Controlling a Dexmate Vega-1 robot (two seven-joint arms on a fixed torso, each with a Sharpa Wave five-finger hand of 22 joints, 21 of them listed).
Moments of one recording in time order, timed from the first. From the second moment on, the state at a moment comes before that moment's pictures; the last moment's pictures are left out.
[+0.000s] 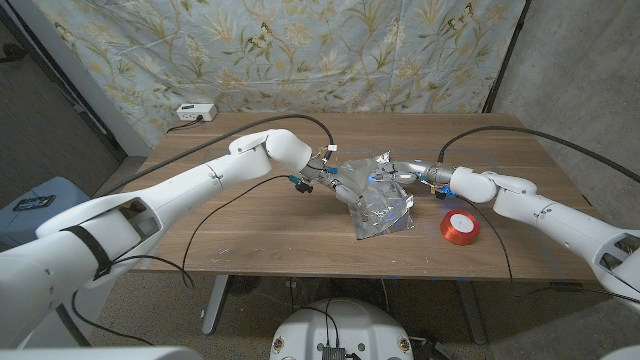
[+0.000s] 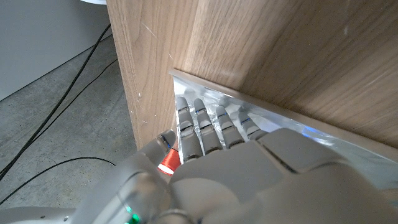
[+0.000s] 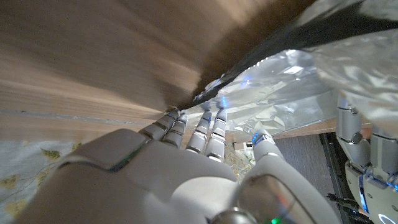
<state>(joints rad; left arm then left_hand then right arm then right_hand) 0.28 0.60 0.99 -1.50 0.21 -0.26 -0.97 0.21 0.21 0.79 0.19 0.21 0.62 -0.04 0.20 0.19 0.45 -0.08 0.25 0.19 0.20 -0.01 0.22 0.20 -0.06 0.04 0.45 0.19 -0.51 -0.77 -0.79 -1.11 -0.39 0.51 0.12 0.11 0.11 0.43 -0.07 0.19 0.35 -0.12 0.19 0.18 0.27 -0.13 0.18 0.18 0.05 -0.04 0.20 0.18 0.12 -0.04 0.18 0.17</state>
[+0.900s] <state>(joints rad) 0.33 0.69 0.93 -1.65 0.21 -0.20 -0.94 0.17 0.21 0.82 0.18 0.22 0.63 -0.03 0.20 0.19 0.46 -0.08 0.25 0.20 0.23 -0.01 0.23 0.20 -0.05 0.03 0.46 0.20 -0.50 -0.75 -0.80 -1.12 -0.39 0.49 0.12 0.11 0.11 0.43 -0.07 0.19 0.35 -0.12 0.19 0.18 0.27 -0.13 0.18 0.18 0.05 -0.04 0.20 0.18 0.12 -0.04 0.19 0.17</state>
